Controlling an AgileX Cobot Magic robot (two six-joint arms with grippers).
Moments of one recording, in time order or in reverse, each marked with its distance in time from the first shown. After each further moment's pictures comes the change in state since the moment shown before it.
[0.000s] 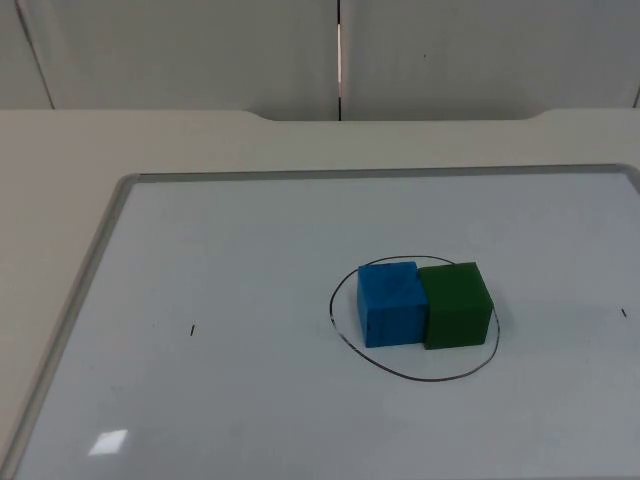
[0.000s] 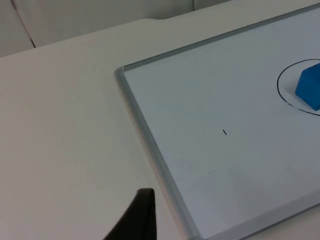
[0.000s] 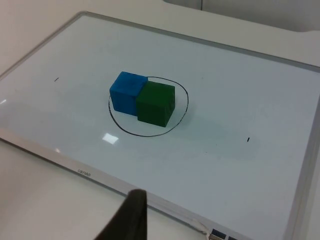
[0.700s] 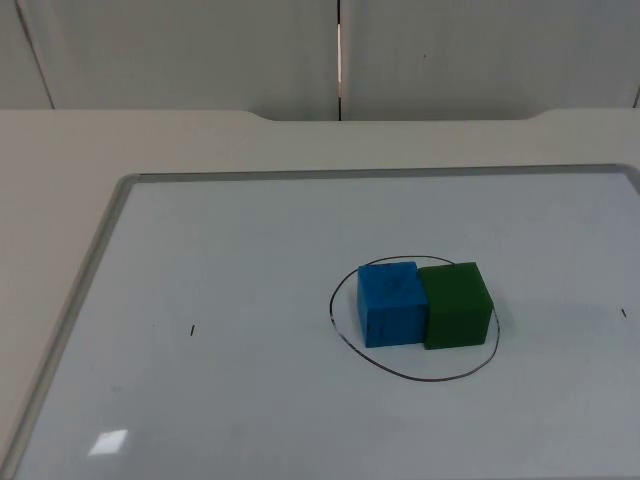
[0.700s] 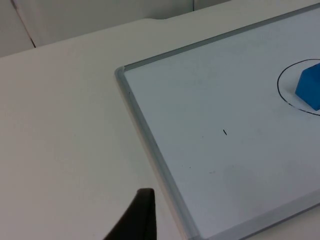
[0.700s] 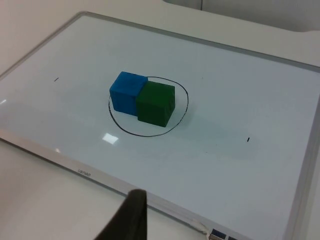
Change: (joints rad) right arm 0.000 0.000 0.000 0.000 0.000 0.000; left arm 0.000 0.000 0.000 0.002 0.000 0.000
